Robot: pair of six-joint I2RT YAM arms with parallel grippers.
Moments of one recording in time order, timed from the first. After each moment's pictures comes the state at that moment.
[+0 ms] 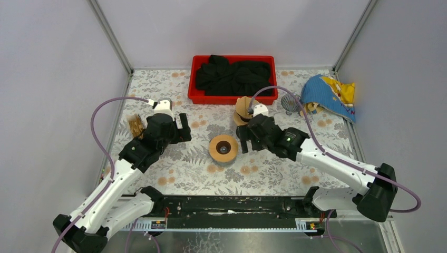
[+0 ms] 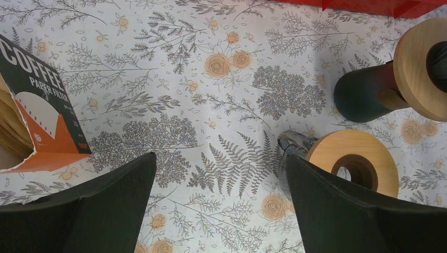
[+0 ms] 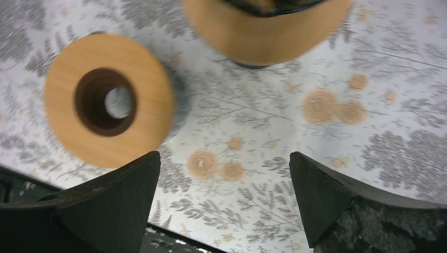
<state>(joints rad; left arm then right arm) -0.53 0.84 0.87 -0.64 -0.34 -0.43 0.94 1.24 1.04 -0.66 0.33 0.48</state>
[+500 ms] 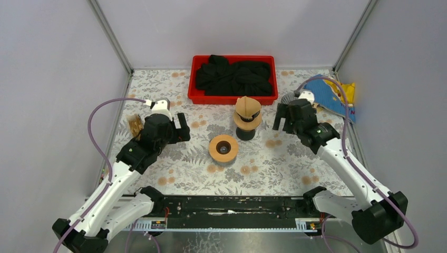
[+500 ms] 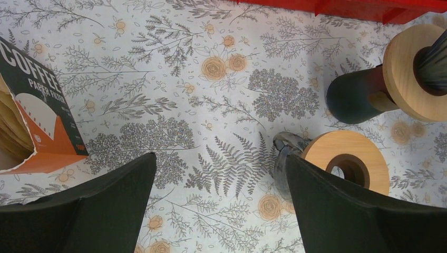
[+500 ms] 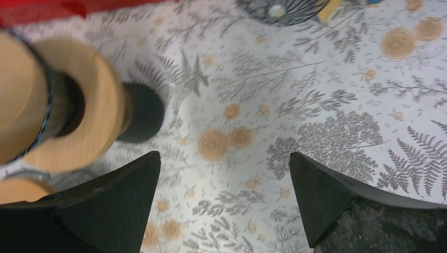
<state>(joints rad) -0.51 0.82 0.87 -0.64 -0.31 -0.43 0.48 1.07 0.96 -0.65 0.34 0.45</state>
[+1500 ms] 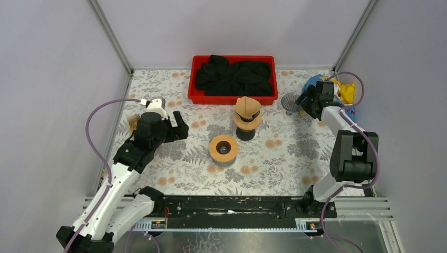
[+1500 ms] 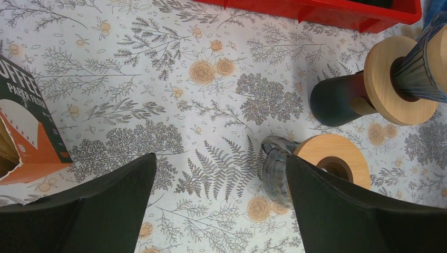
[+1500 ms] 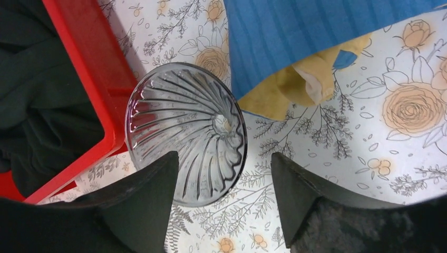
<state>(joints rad) -0.38 0.80 0.85 -0.59 -0.14 -0.42 -0.08 1.61 1.06 -0.20 0.01 0.60</state>
